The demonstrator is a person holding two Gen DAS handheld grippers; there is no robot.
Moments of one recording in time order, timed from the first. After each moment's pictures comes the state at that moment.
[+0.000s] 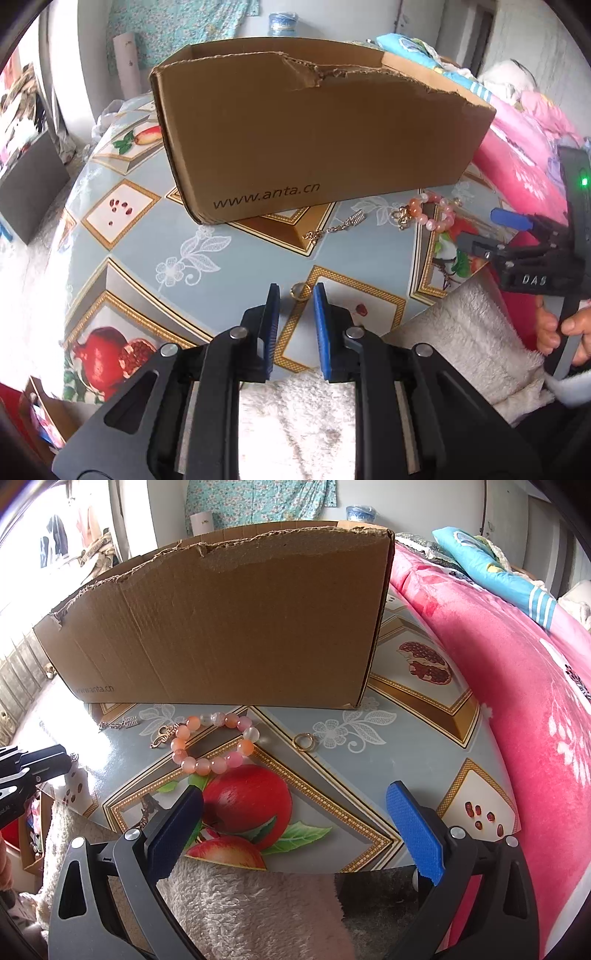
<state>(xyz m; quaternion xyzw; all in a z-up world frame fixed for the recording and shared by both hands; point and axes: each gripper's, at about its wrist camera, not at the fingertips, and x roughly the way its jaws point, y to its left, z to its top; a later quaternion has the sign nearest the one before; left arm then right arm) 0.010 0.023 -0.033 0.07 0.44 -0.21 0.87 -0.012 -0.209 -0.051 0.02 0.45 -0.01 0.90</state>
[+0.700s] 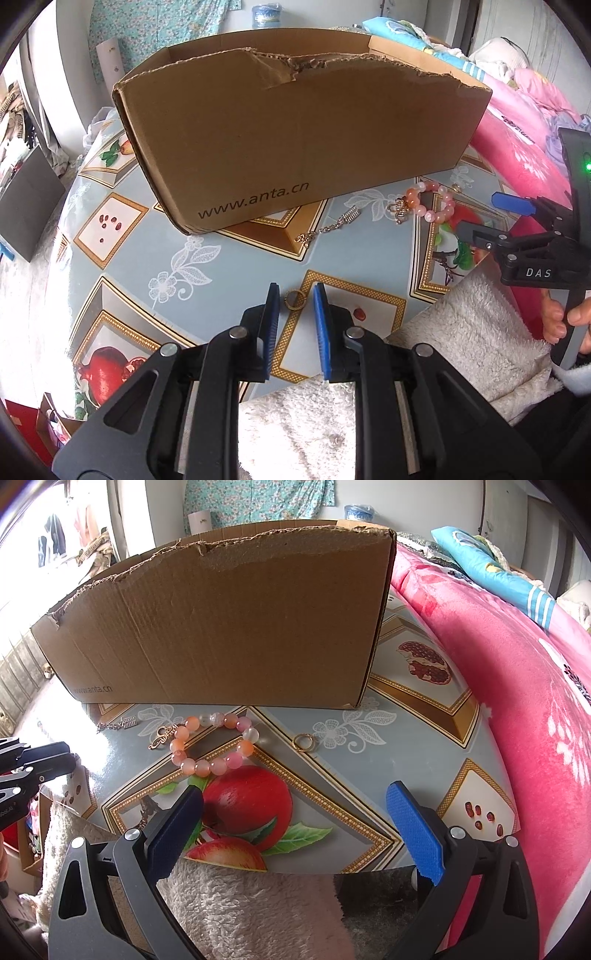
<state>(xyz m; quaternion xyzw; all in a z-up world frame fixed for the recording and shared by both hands) 0.017 0.011 -0.032 0.10 0.46 -0.21 0.86 -0.011 -0.208 -0.050 0.02 0.45 -0.01 0.89</state>
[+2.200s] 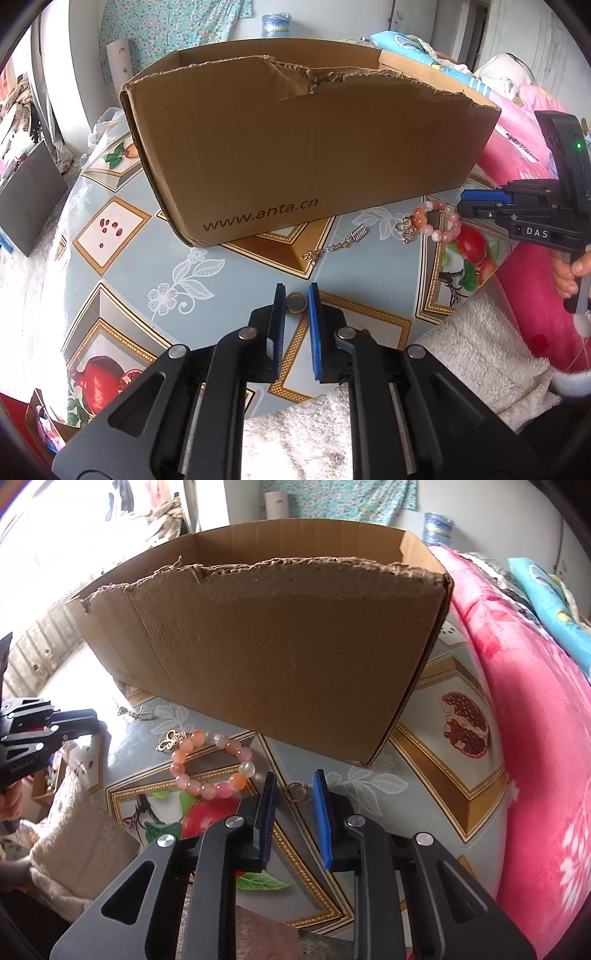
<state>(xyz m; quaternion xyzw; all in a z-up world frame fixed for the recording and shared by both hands) 0.025 0.013 -0.032 0.07 0.44 -0.21 0.87 0.034 -0.234 -0.036 -0.05 0.47 0.14 0.87</state>
